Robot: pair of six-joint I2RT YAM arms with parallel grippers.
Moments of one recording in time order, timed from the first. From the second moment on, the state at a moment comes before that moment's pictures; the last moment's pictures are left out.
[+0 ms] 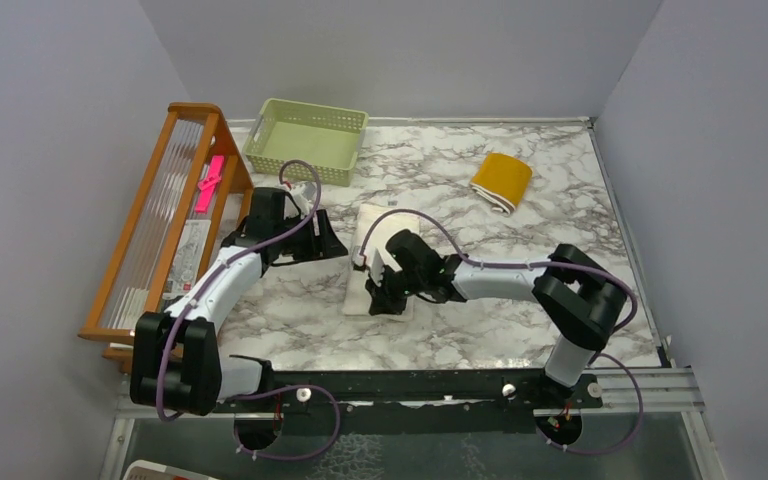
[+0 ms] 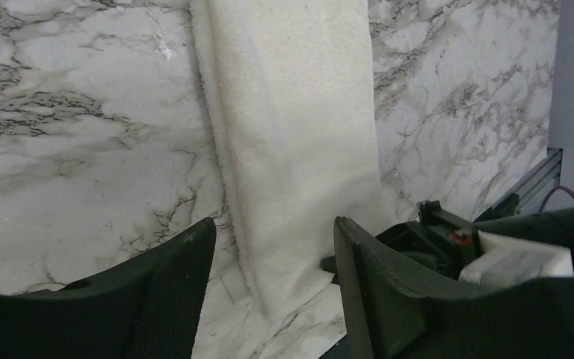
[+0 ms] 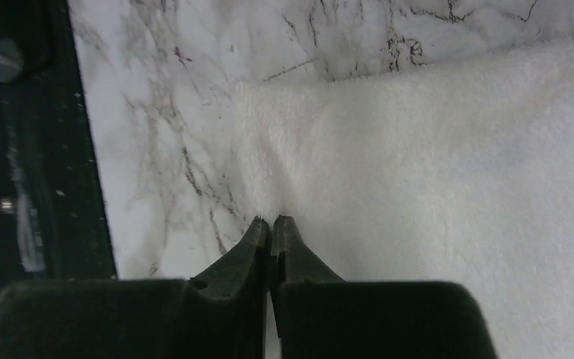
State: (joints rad) left arm -0.17 1.29 0.78 -0.33 0.55 -0.36; right arm 0.97 1.74 0.91 0.05 -0.43 -0.17
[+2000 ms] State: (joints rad) left arm -0.30 1.35 0.32 0.28 0.50 -0.81; right arm 0.67 2.16 1.37 -0.35 -0.95 0.28
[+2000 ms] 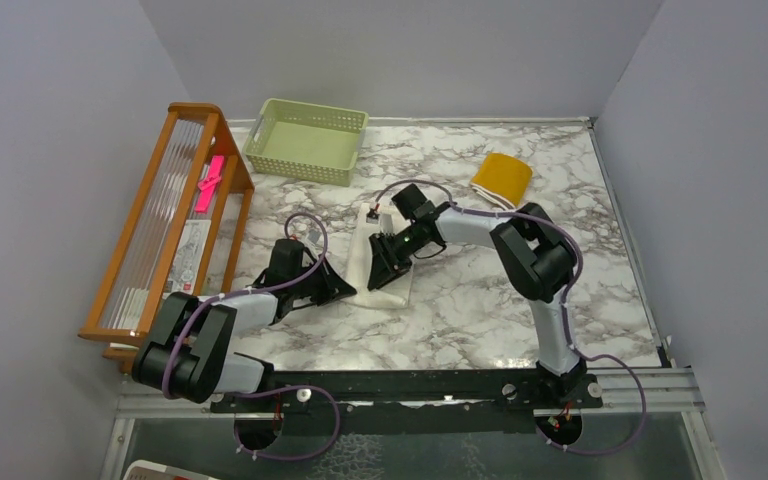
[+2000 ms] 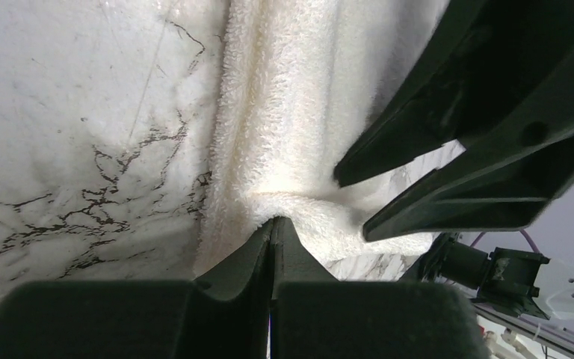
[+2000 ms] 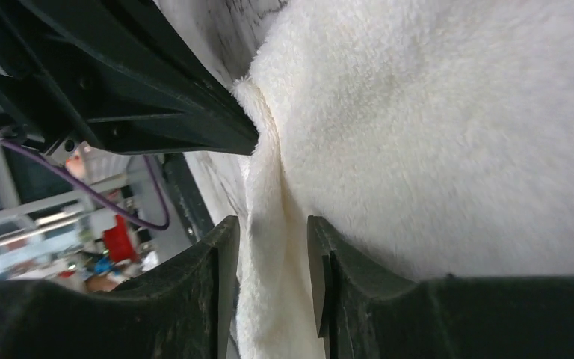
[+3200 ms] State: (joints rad) left arm -0.31 1.37 0.31 0.32 0.50 -0.75; right arm 0.76 1.95 1.18 -0.39 -0.64 0.14
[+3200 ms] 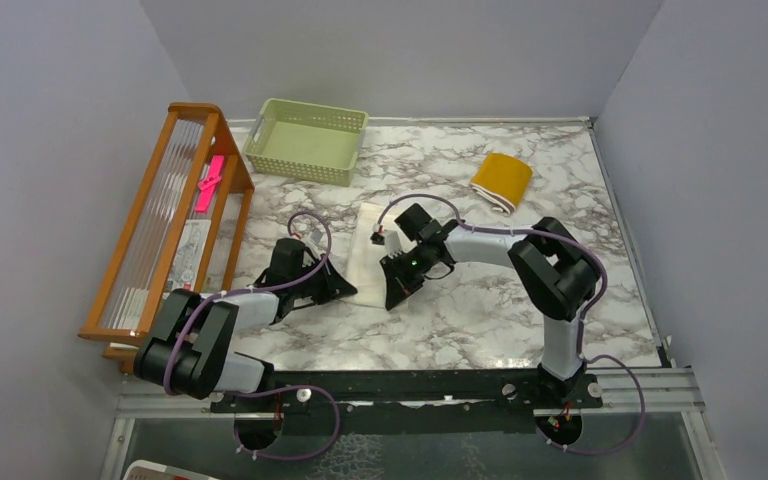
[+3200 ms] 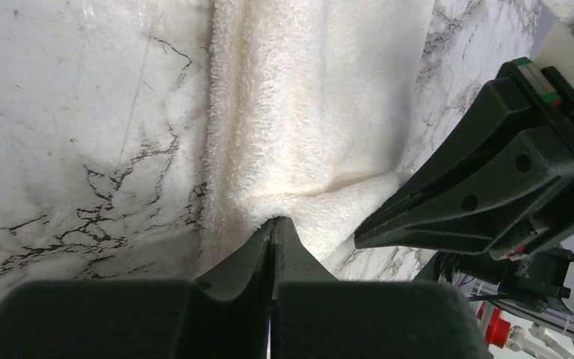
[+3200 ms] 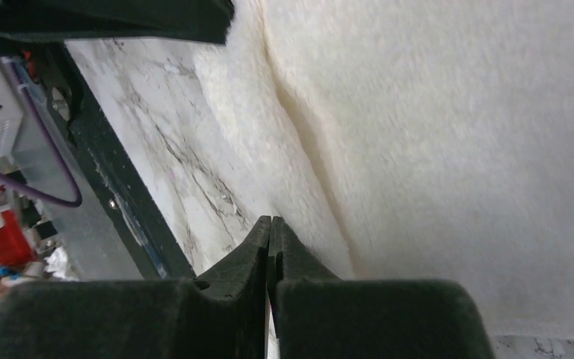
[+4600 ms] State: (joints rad) left arm -0.31 1.38 0.33 0.30 0.51 -0.74; right arm 1.14 1.67 0.71 0.33 -0.06 -0.75
